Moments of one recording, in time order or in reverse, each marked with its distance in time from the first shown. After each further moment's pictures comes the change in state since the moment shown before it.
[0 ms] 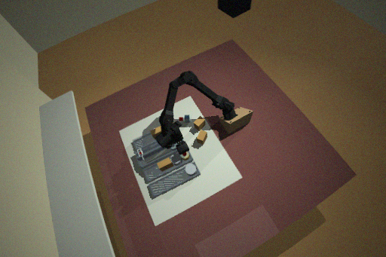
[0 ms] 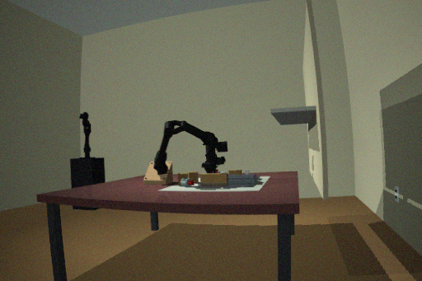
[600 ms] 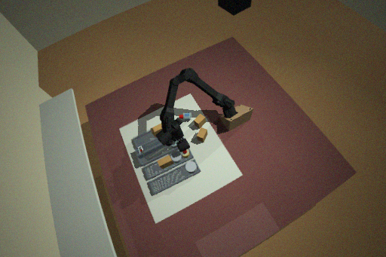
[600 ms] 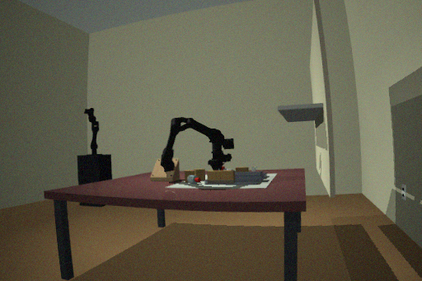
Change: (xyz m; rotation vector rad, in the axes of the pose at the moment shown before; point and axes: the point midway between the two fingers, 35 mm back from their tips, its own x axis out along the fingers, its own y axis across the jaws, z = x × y) arm 0.000 0.000 -0.003 0.001 0.000 -0.002
